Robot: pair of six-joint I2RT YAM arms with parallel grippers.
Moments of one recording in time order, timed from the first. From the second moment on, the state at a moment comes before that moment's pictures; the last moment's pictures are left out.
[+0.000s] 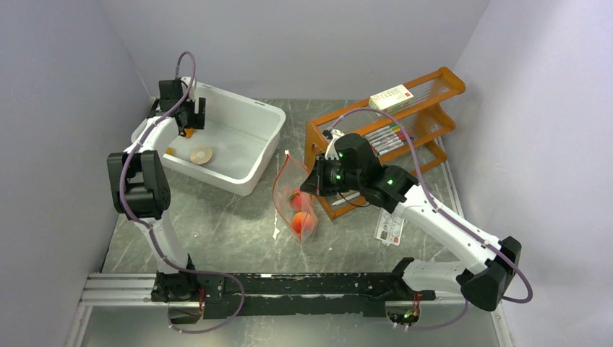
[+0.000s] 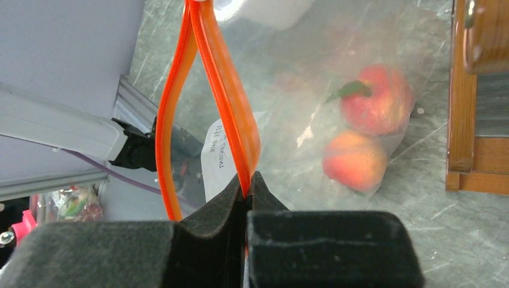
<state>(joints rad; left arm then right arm) 0.06 1.90 1.49 -0.25 -0.12 0.18 0.81 1.17 1.16 -0.57 -0.17 0.66</state>
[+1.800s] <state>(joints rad) 0.13 2.25 1.74 -0.16 0.10 0.18 0.81 1.21 1.18 -0.59 -0.12 0.68</state>
